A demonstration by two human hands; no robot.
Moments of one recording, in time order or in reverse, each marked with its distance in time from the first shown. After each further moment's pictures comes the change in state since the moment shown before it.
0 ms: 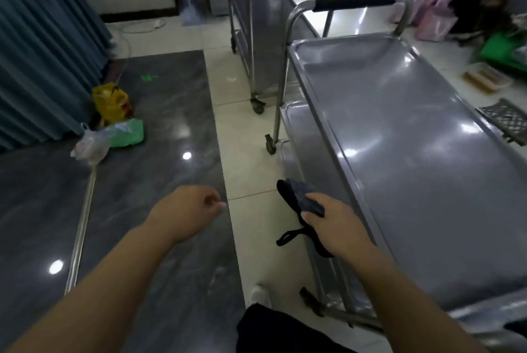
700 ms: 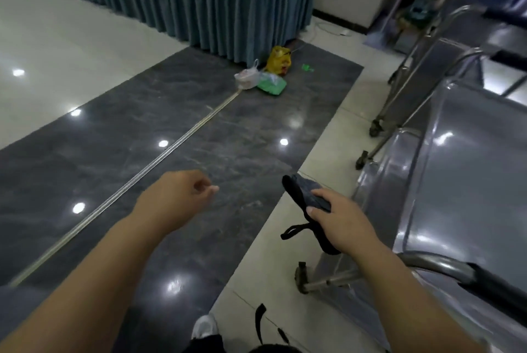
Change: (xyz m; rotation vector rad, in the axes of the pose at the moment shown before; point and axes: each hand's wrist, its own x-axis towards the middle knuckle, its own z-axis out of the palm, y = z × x) left_hand -0.386 0.057 0.179 -0.327 0.530 -0.697; right_hand -0.204 0.049 0.003 -0.384 -0.429 -0.551
